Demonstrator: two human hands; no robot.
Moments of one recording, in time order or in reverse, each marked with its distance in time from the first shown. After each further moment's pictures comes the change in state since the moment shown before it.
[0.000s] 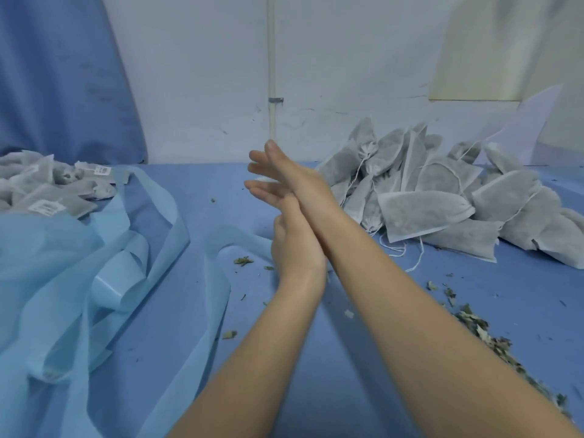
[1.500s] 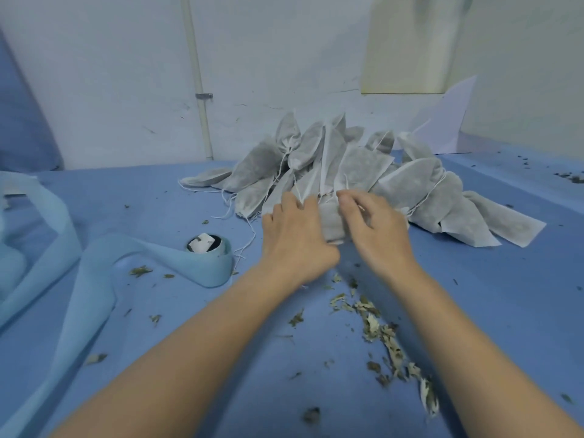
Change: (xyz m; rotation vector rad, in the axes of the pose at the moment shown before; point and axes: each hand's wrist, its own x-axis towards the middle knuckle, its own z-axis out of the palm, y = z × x) left_hand -0.004 -0.047 0.096 1.299 -0.388 0.737; right_hand -0.083 0.012 -0.198 -0.987 0.535 -0.449
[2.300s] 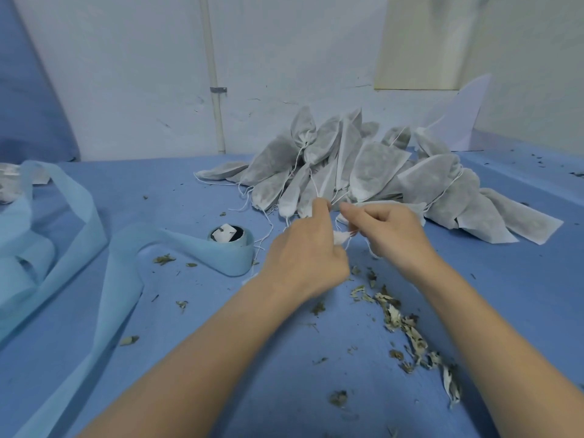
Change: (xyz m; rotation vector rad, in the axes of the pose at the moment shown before) left_hand -0.037 -0.007 -0.023 -0.186 -0.045 0.053; right_hand -0.007 -0.011 -0.005 0.242 -0.239 0.261
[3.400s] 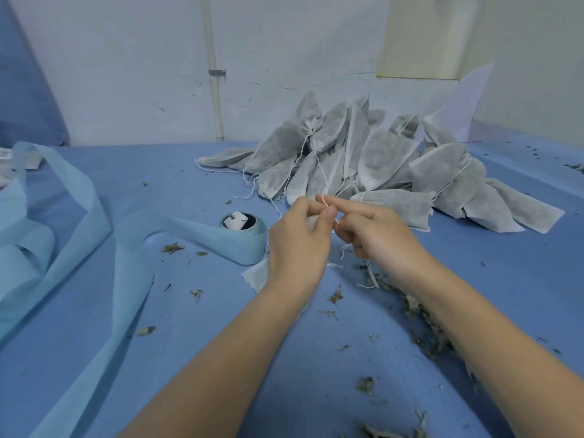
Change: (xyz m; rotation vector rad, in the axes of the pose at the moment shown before) left_hand -0.010 -0.022 0.009 -0.618 0.283 -0.273; right_hand -0.017 -0.025 0.035 0.120 -0.171 0.186
